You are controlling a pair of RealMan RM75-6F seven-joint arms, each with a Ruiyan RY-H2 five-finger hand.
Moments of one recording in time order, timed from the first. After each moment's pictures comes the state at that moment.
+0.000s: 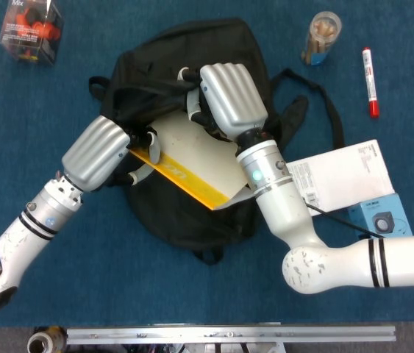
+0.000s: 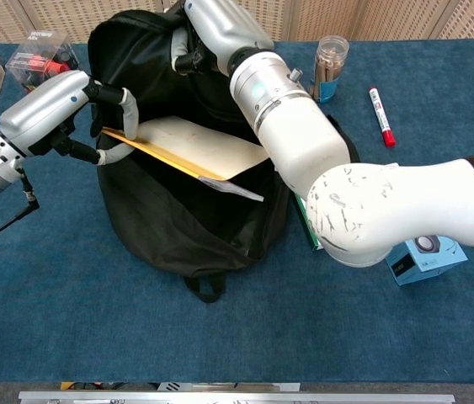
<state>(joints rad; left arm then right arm) -0.59 -1.49 -0.01 -1.33 1.73 1.35 -0.38 1.02 -1.90 0.52 -1.64 -0.75 1.22 -0.58</state>
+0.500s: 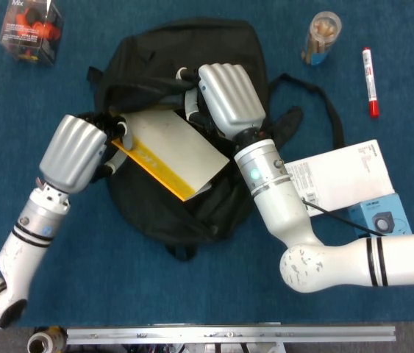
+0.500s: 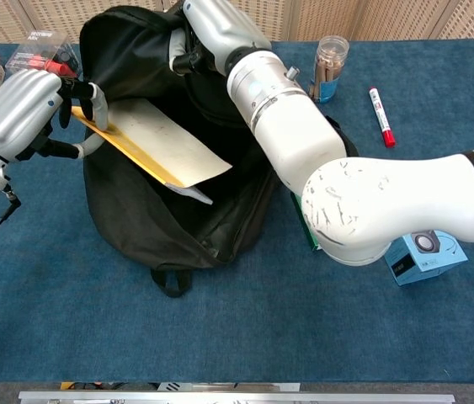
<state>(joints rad) -0.48 -1.57 -0.04 -1.31 1.64 1.45 -0.05 1.04 -1.90 0.53 -1.64 -0.71 1.23 -0.58</state>
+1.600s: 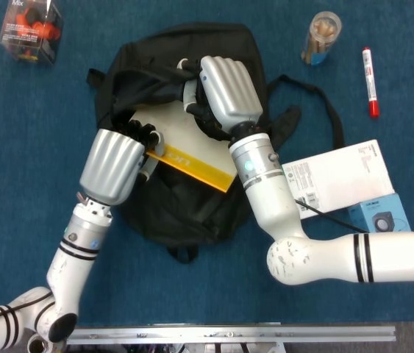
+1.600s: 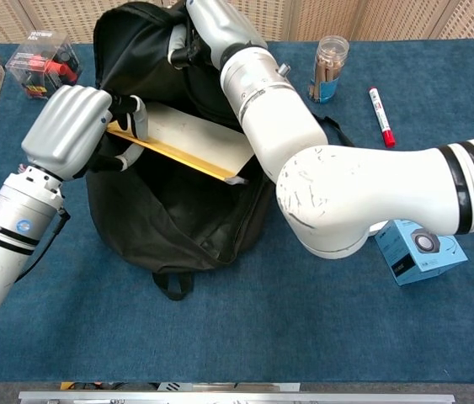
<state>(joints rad) -0.46 -1.76 -0.10 -1.39 1.59 1.43 0.28 1.08 -1.94 0.57 -1.58 -0.63 1.25 -0.54</state>
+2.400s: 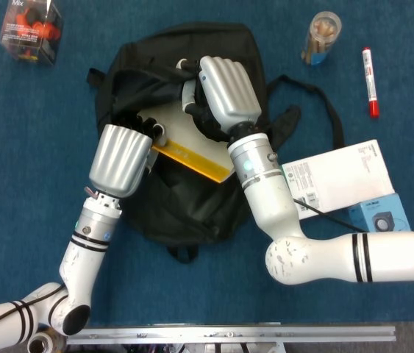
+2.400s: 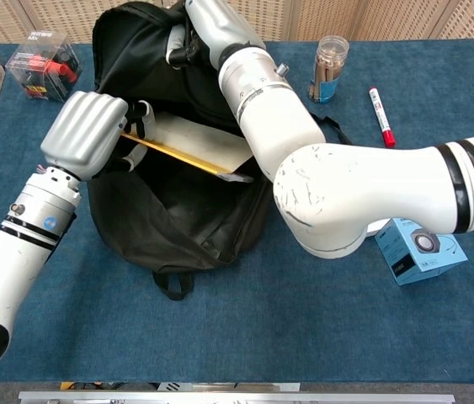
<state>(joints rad) -0.47 -1.82 -0.13 -1.31 1.52 1.39 0.41 1.09 -1.94 0.58 -1.58 -0.61 1.25 -0.52</state>
